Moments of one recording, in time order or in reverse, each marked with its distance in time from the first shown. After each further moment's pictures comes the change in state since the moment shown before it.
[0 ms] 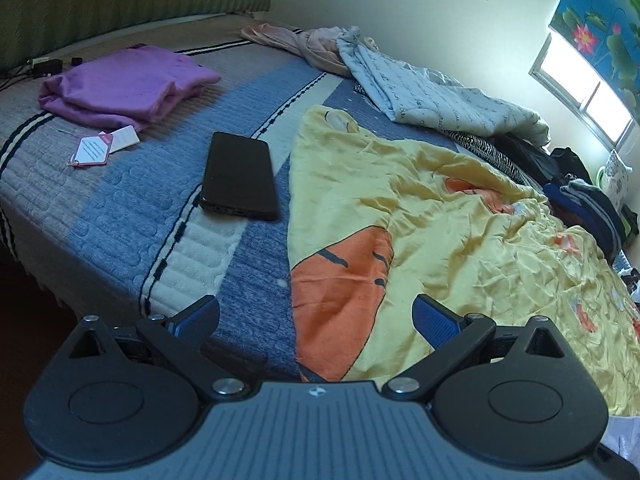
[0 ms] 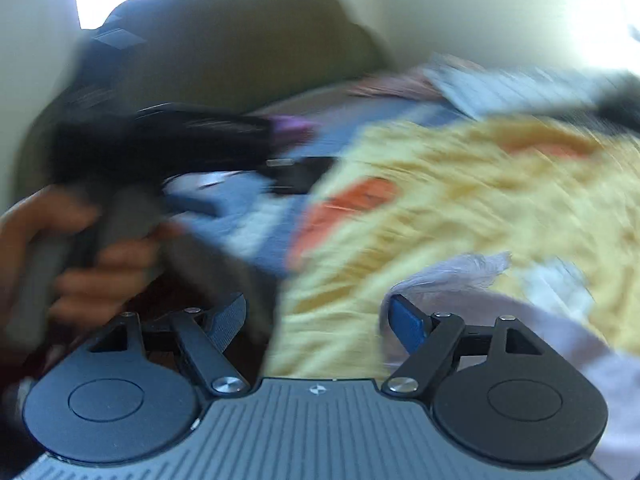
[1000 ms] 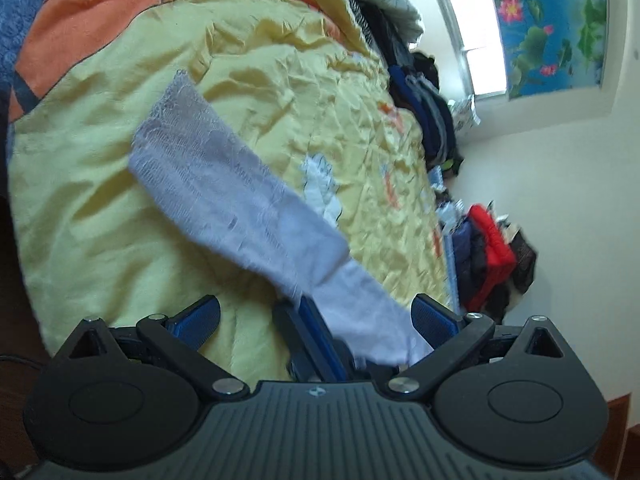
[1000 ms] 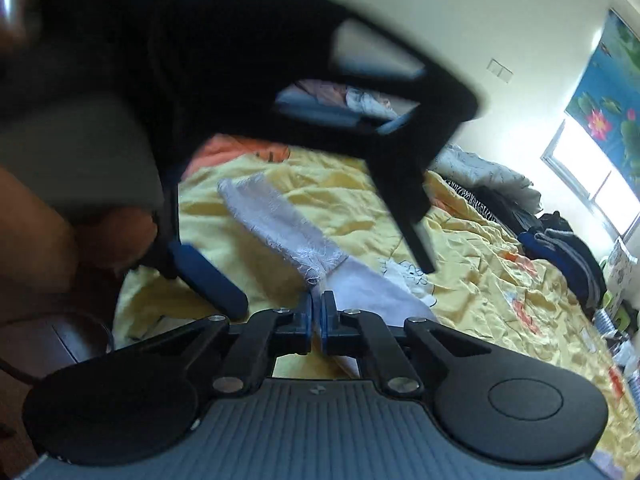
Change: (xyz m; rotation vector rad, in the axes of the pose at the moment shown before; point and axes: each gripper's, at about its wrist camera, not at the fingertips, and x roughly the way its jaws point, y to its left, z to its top) left arm 0.054 -0.057 -0.079 -0.299 0.502 -0.679; right arm -0.005 0.028 -0.038 -0.307 0.063 -0.577
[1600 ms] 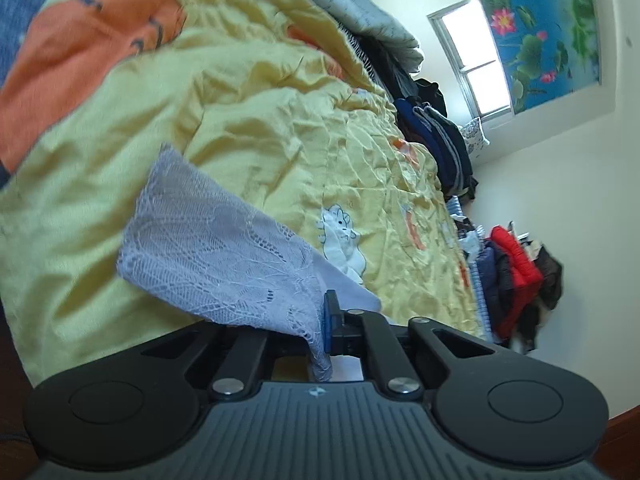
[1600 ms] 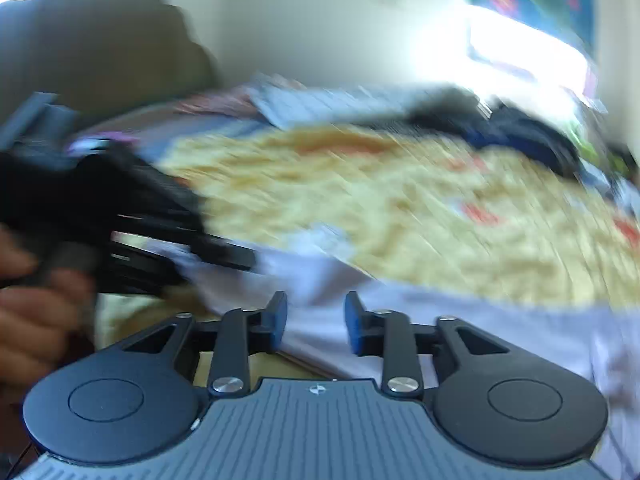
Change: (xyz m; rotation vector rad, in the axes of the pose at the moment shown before) left arm 0.020 -0.009 0.009 0.160 -0.136 0.116; right arm -0.016 -0.082 -0.030 0.494 0.060 -0.062
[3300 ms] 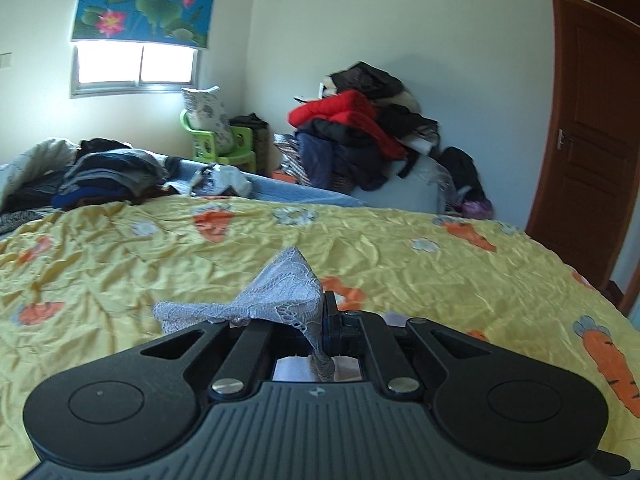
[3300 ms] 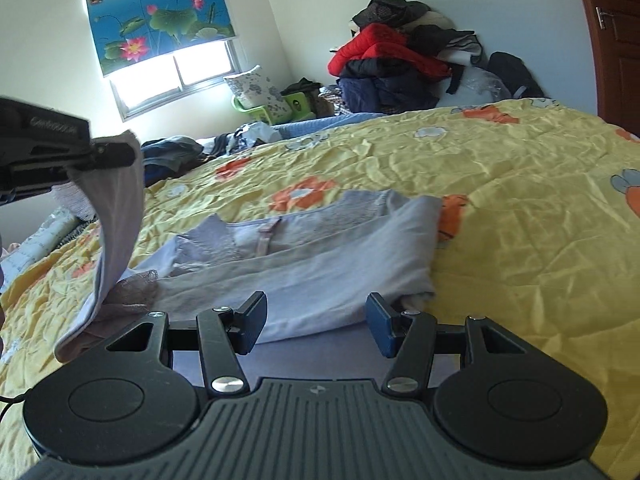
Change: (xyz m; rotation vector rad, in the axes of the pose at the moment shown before) left arm 0.087 -0.357 -0.268 1.121 -0.020 -0.234; right arm -0.213 -0.238 -0.175 0.726 -0.191 -0.649
